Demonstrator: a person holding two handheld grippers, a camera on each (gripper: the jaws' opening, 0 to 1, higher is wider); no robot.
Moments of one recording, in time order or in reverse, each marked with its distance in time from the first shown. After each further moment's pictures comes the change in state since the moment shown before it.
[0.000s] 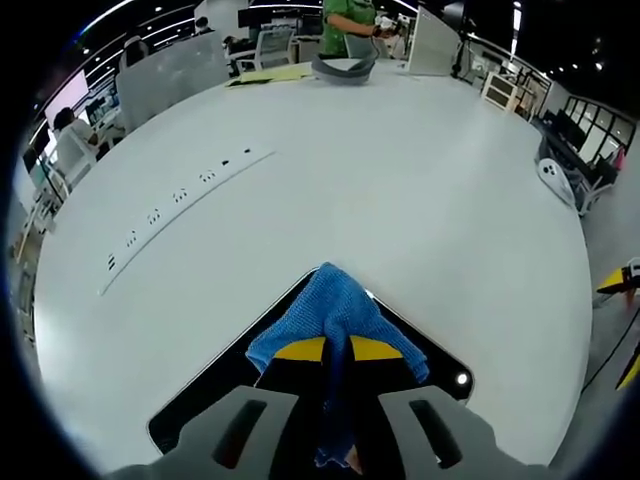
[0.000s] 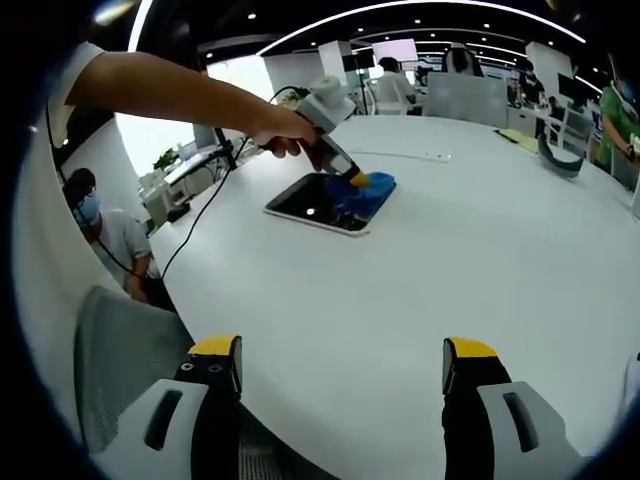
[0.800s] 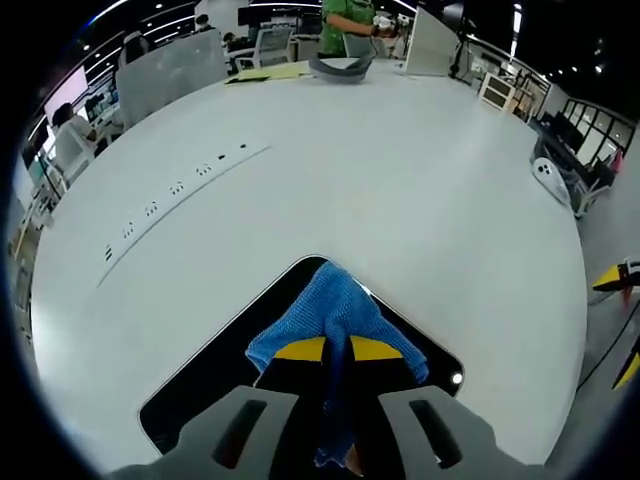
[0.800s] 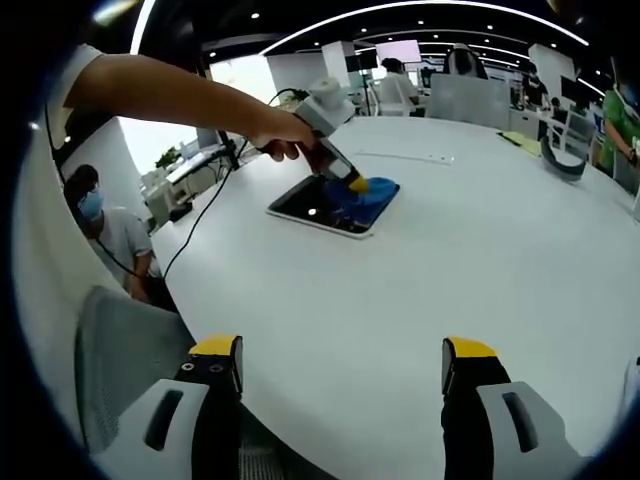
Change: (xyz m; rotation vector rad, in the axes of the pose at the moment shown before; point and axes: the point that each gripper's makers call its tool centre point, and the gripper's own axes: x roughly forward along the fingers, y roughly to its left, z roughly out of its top) left arm -0.003 -0.007 -0.007 -0.011 0.004 -0.015; right arm 0.000 0.003 0.004 -0.008 -0.003 0.006
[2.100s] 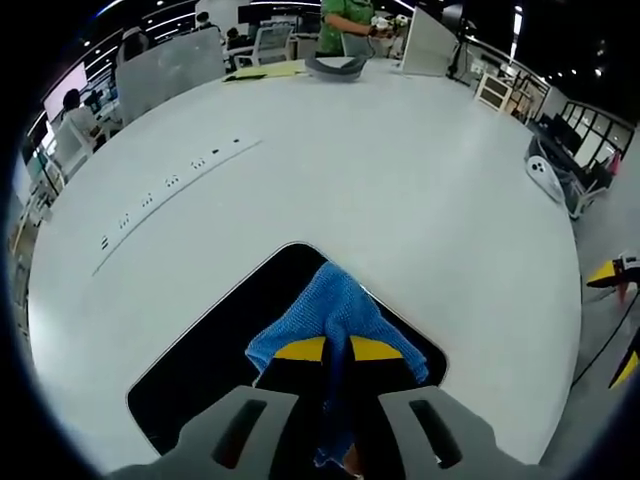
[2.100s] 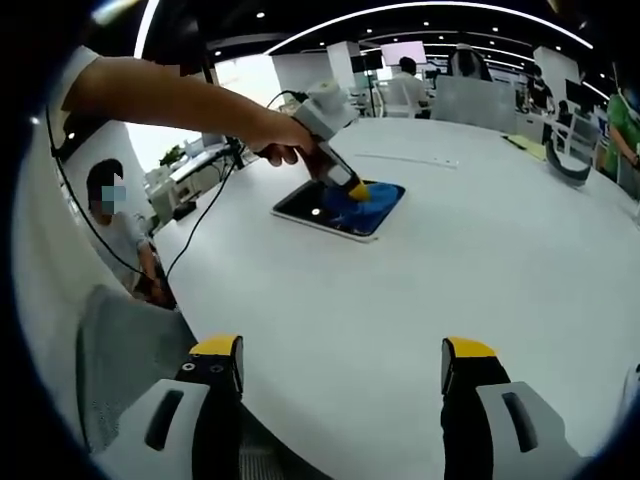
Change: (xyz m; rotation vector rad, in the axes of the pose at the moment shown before) left arm -0.005 -0.013 -0.010 -0.008 0.006 -0.017; right arm 0.002 0.003 0.004 -0.016 -0.003 0.014
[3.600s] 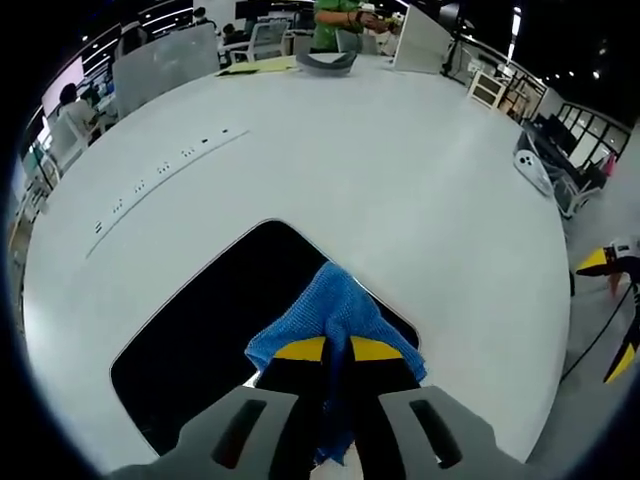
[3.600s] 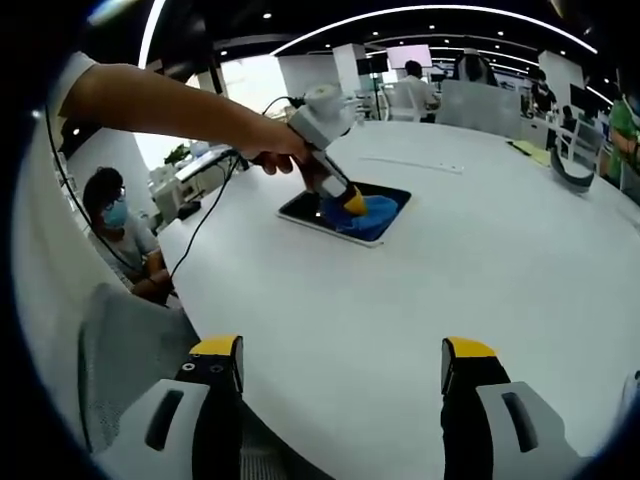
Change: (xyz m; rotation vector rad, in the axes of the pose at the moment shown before) left arm -0.005 -0.016 -0.016 -0.011 0.016 -0.036; right arm -0.002 0.006 0.004 -0.020 -0.009 0.012
